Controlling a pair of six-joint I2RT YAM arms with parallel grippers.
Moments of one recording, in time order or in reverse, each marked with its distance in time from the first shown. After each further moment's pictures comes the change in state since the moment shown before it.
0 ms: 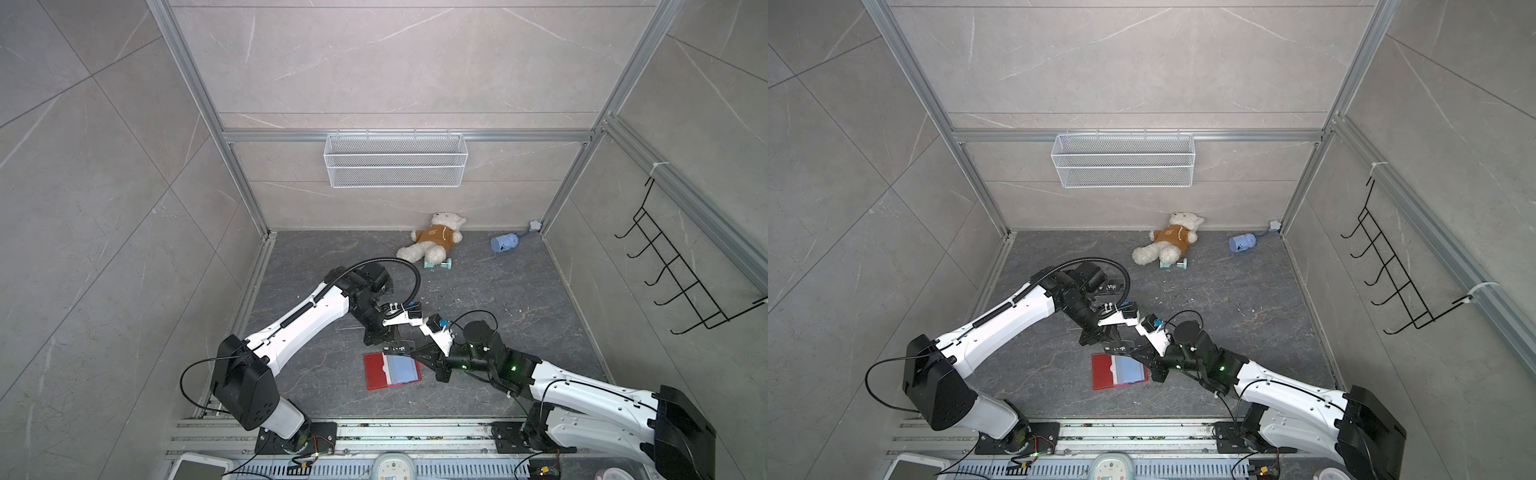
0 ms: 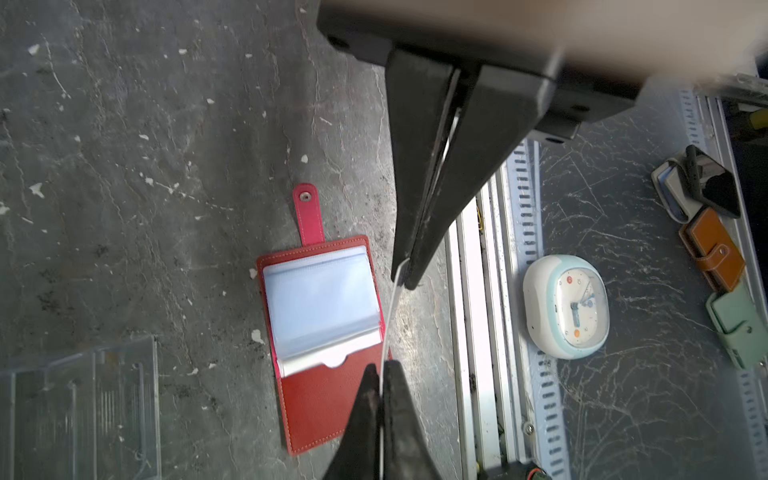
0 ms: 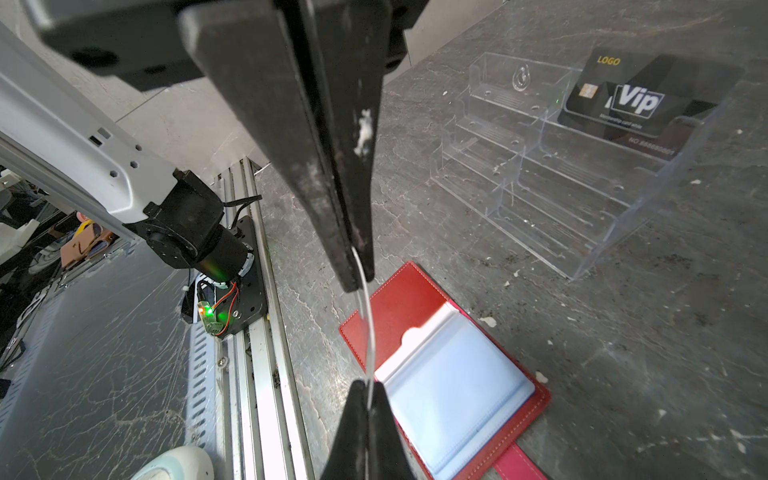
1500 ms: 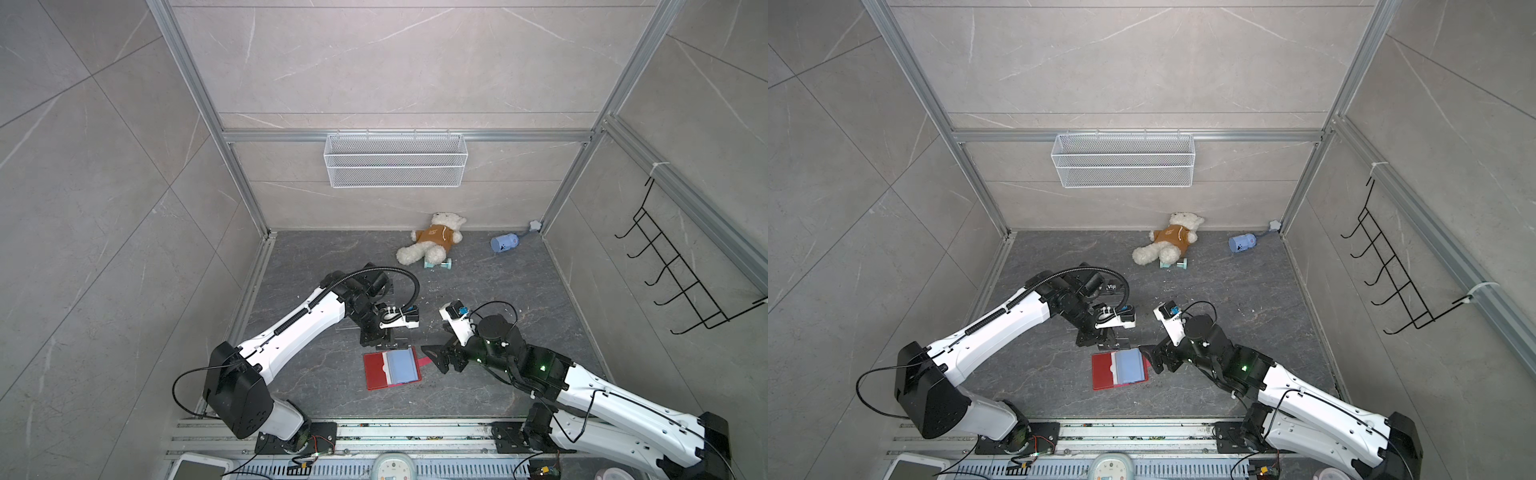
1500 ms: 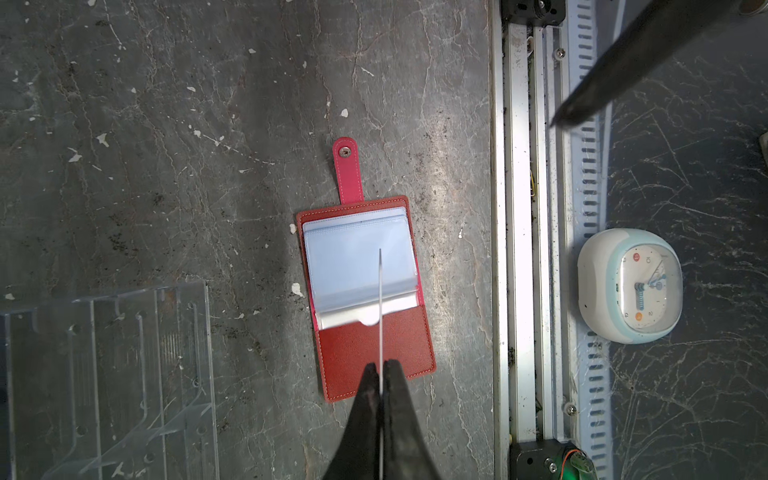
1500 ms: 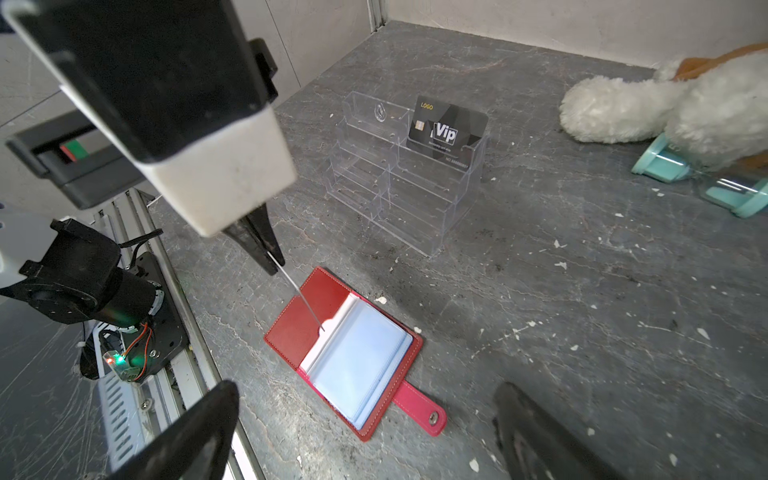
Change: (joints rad) left arm -0.016 -0.057 -0.045 0.043 -0.168 -0.012; right arm 0.002 -0.185 0.168 -0.426 0.334 0.008
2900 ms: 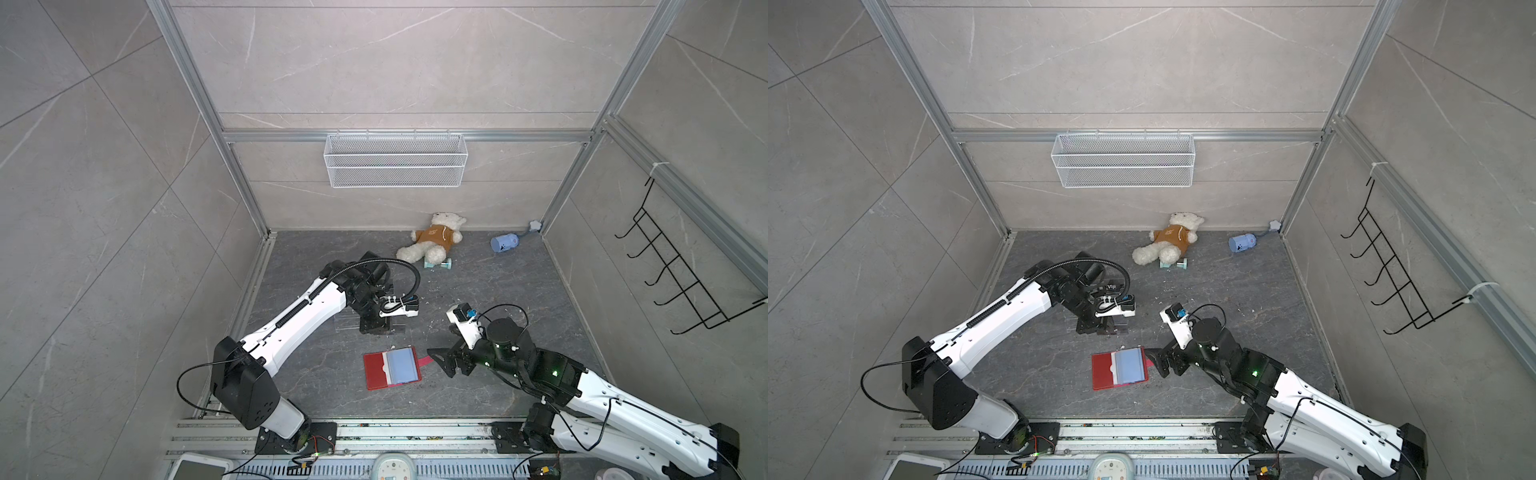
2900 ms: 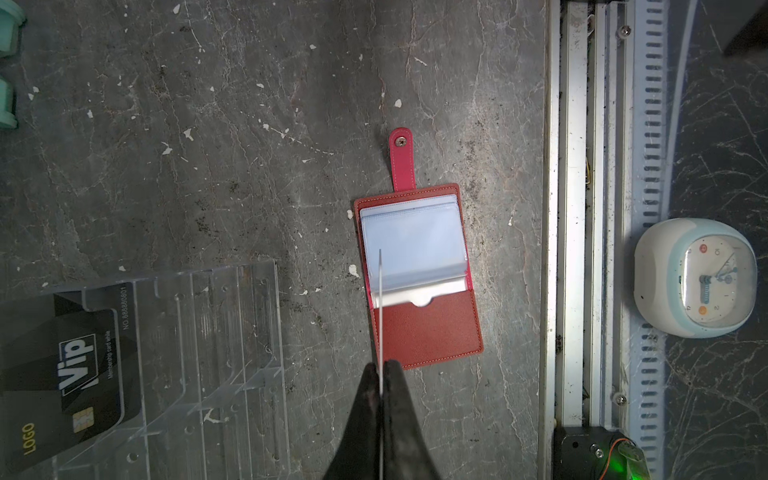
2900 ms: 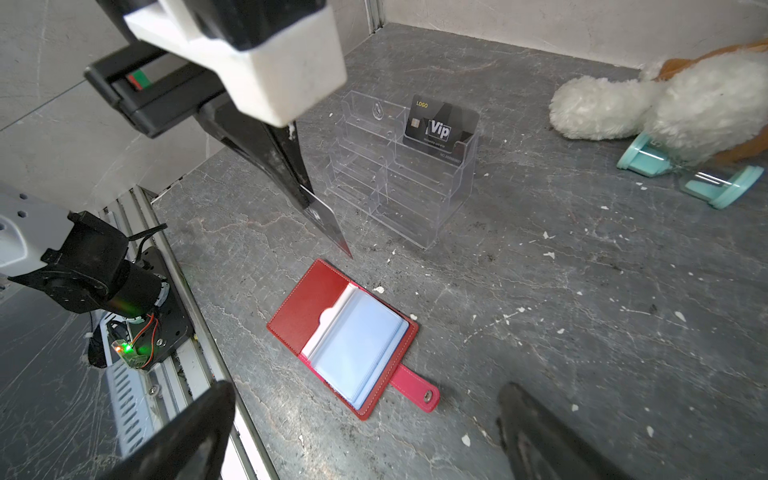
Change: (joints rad) left arm 0.040 0.063 0.121 -0.032 -0.090 0.048; right arm 0.000 -0.066 0.000 -0.068 -0.001 0.000
